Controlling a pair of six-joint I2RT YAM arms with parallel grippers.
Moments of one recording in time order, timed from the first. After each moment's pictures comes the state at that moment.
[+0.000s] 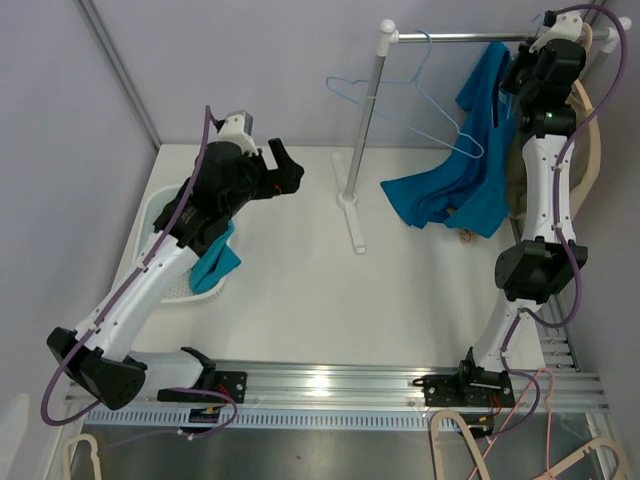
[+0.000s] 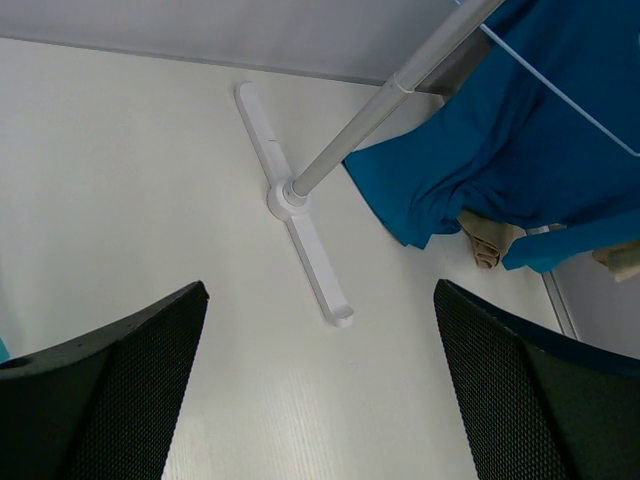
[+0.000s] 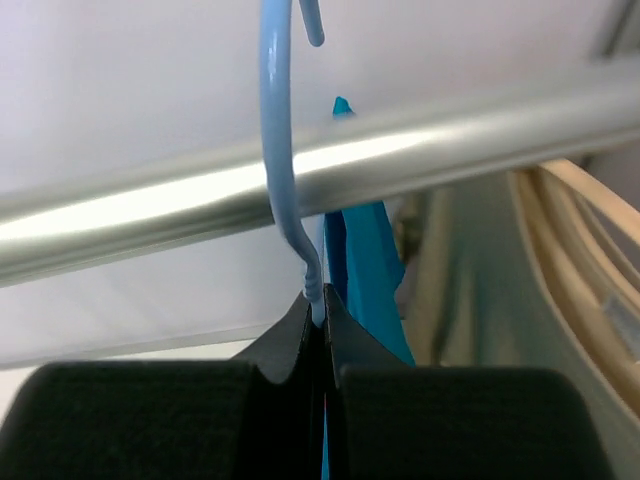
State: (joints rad) left arm -0.53 1.26 1.41 -0.45 -0.13 -0.48; right arm -0.14 1.98 2.31 -0.38 -0.02 0.14
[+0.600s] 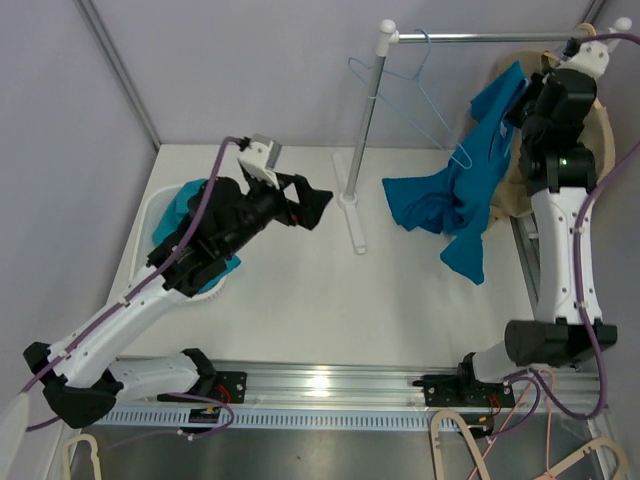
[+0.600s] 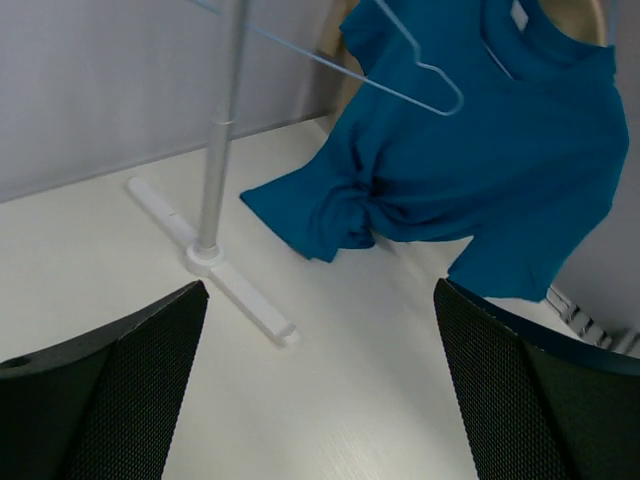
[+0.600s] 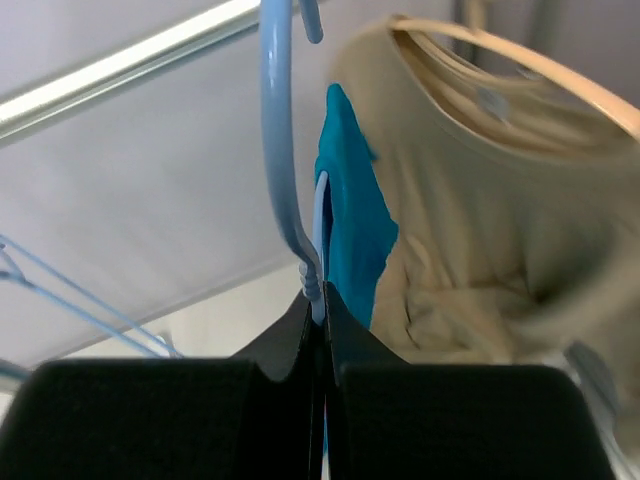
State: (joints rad) left arm -0.77 1.09 1.30 -0.27 -0.15 -0.26; right arm -0.02 1.53 1.95 -0.52 0.25 0.26
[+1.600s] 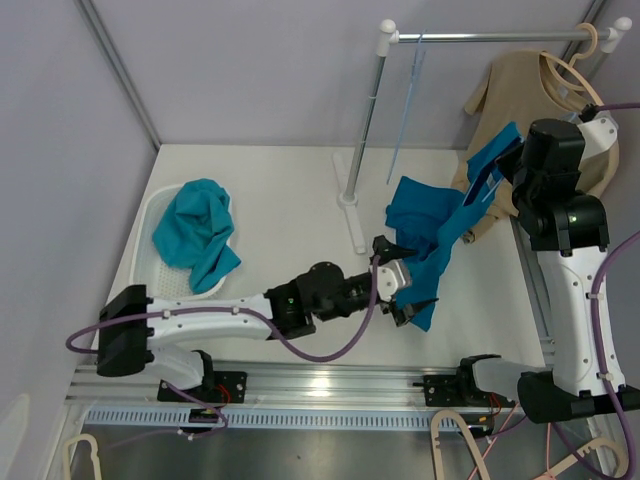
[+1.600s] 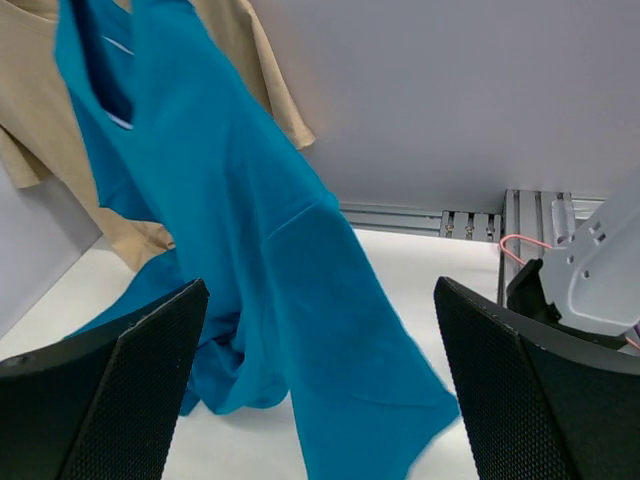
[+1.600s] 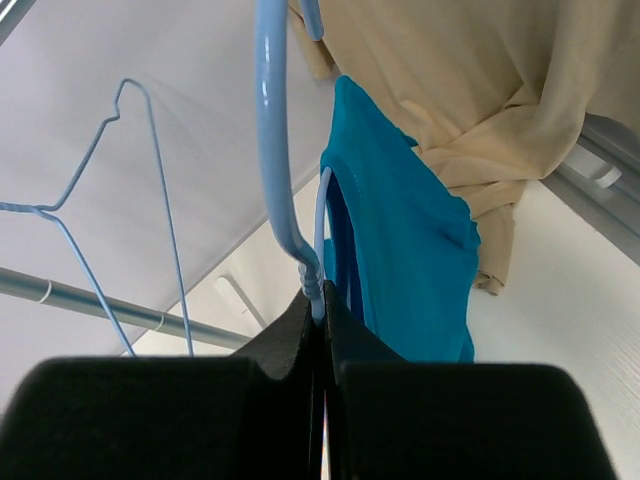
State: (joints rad) left arm -1.32 1.39 1.01 0.50 -0.05 0.19; right arm 0.16 1.21 1.75 -0.86 0.53 0.72
